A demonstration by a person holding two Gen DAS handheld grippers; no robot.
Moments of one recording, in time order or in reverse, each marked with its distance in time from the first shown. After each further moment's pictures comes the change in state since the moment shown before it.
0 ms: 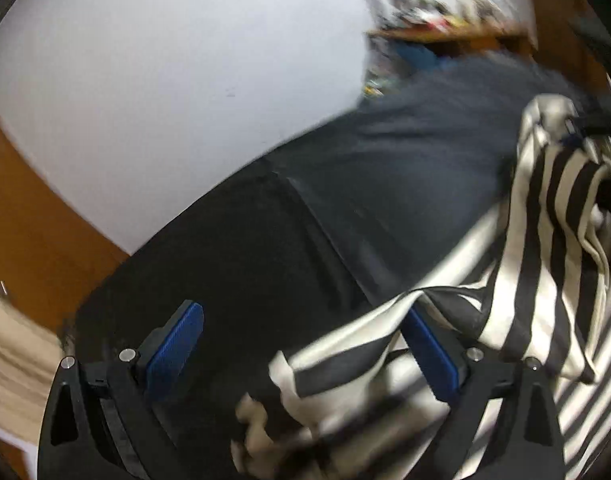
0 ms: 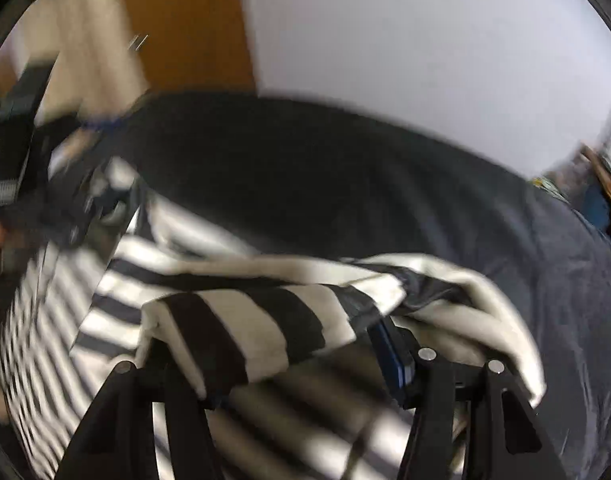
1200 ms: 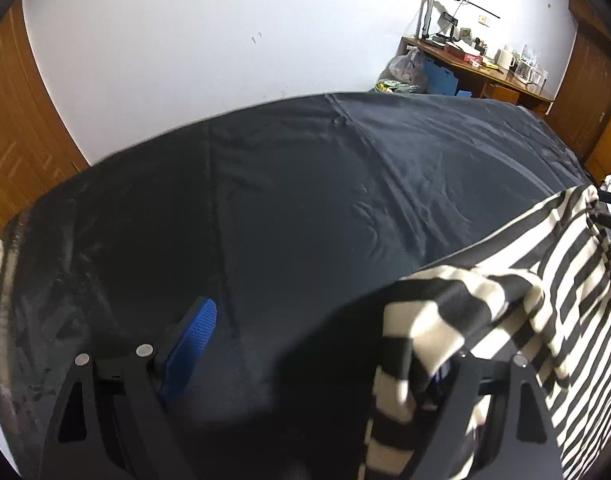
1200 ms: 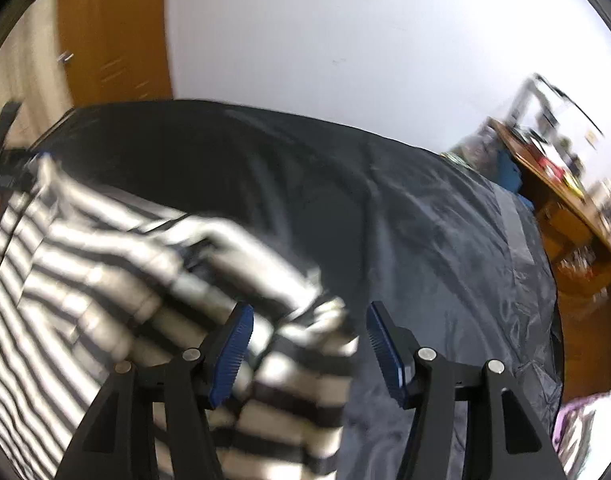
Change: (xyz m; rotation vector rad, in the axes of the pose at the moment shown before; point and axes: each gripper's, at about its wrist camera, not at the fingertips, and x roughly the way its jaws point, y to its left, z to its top) left arm 0.005 0.082 -0.060 -0.188 0.118 -0.193; right arm -0.079 -0.021 -0.091 -0.039 0.039 -0.276
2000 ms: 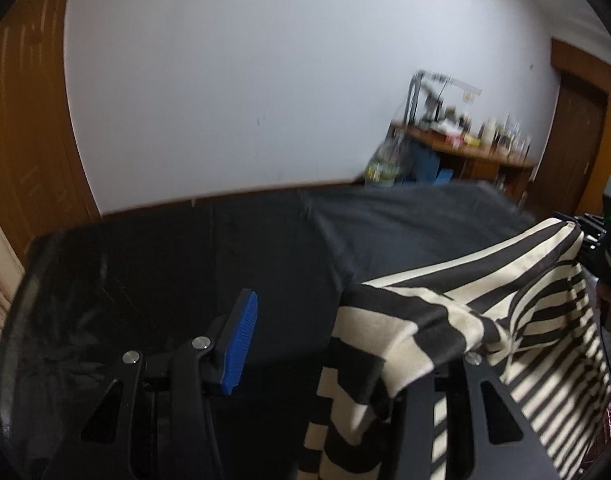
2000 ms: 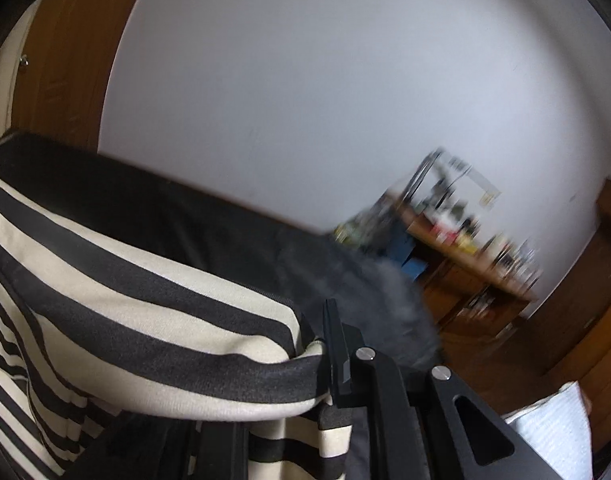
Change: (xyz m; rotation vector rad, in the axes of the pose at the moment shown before) left arm -0.085 -0.030 -0.003 -0.068 -0.291 -0.039; right arm -0.037 0.036 0.047 0.078 -0.199 -0.390
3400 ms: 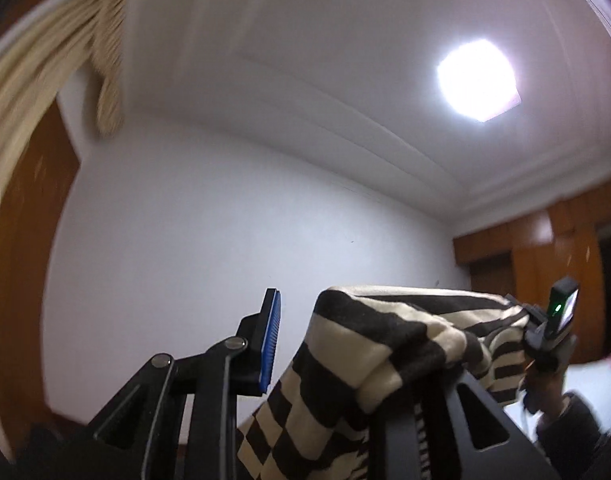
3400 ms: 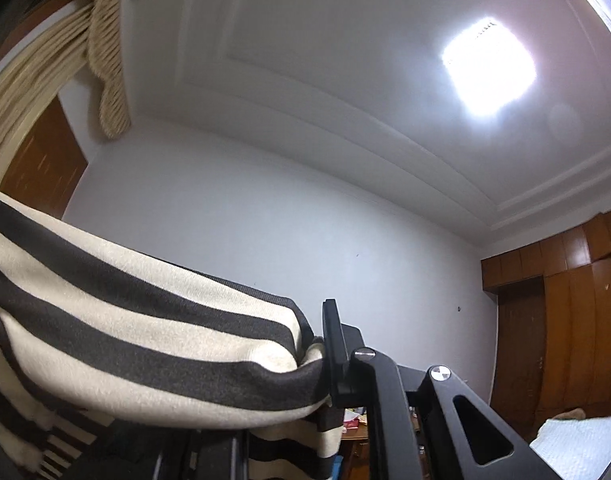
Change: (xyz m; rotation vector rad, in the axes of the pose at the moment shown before) left arm -0.397 -0.130 0.110 0.062 -1.054 -0.230; right arm -0.422 -0.113 0.023 0.324 -0.937 -0.410
